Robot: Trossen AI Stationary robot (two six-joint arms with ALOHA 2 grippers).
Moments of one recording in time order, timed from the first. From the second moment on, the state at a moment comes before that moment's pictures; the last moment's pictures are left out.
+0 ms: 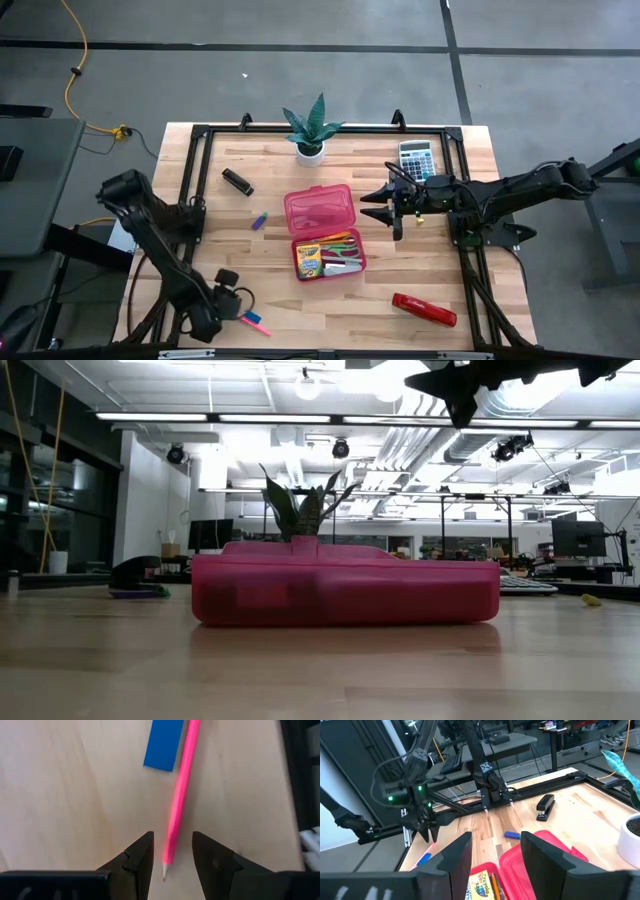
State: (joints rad) left arm -0.92 1.63 0.84 -0.52 -0.11 -0.74; right arm 0.11 1.00 0.60 0.27 0.10 0.29
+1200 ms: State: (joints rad) left arm -0.85 1.27 0.83 -0.48 -0.14 -0.75; right arm 0.11 1.00 0.60 0.27 0.15 0.29
